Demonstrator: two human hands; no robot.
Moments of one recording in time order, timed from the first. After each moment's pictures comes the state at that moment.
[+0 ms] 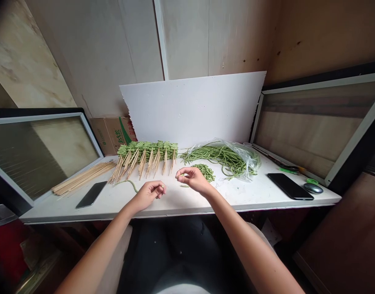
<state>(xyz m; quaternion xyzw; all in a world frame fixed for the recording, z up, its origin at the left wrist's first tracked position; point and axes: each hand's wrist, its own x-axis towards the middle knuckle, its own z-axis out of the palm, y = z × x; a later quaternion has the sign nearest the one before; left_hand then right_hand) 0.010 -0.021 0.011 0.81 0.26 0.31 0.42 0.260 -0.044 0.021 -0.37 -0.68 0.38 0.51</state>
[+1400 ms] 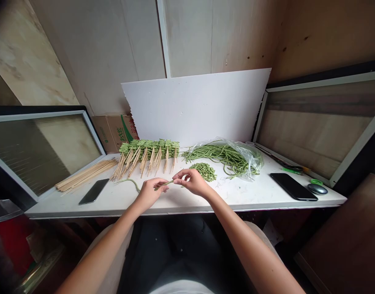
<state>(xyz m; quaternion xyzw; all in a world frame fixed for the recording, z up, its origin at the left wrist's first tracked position) 0.021 -0.016 -0.008 0.79 0.35 0.42 0.29 0.252 -0.046 0.018 -0.42 -0.74 0.26 0.45</state>
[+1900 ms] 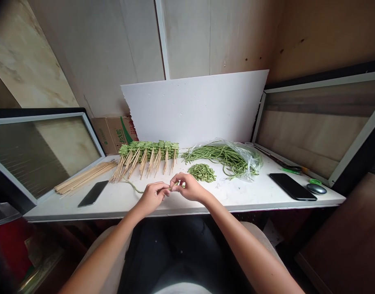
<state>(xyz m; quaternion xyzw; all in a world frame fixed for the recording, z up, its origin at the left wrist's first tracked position) 0.026 -0.030 -0.002 0.84 0.28 0.39 0.27 0.241 -0.052 0.015 -0.38 -0.79 0.24 0.43</state>
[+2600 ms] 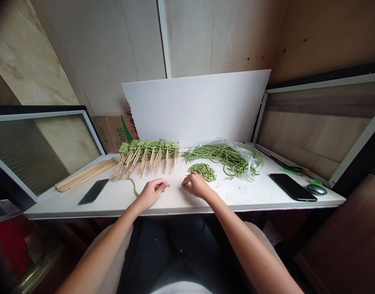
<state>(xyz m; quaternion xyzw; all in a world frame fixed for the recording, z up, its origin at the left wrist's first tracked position) 0.015 -0.008 -0.012 0.81 0.35 0.34 0.33 0.276 -0.020 -0.027 -0.53 -0.80 0.08 0.28</state>
